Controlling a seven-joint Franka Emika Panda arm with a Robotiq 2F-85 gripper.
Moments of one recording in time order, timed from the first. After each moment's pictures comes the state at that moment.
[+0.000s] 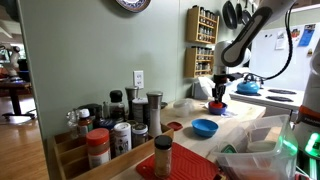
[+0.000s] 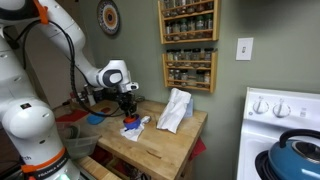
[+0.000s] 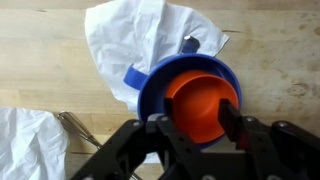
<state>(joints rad) -0.05 -0.12 0.02 -2.72 -0.11 2.62 0.03</state>
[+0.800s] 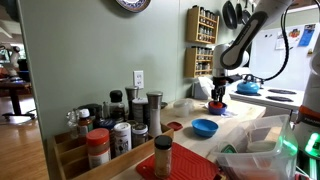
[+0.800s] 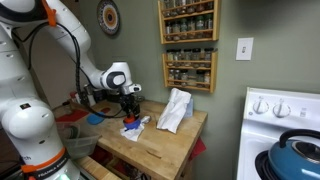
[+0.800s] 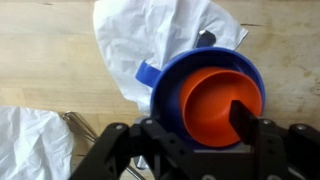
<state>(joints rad) -0.06 -0.06 0.00 -2.70 -0.15 2.65 0.04</state>
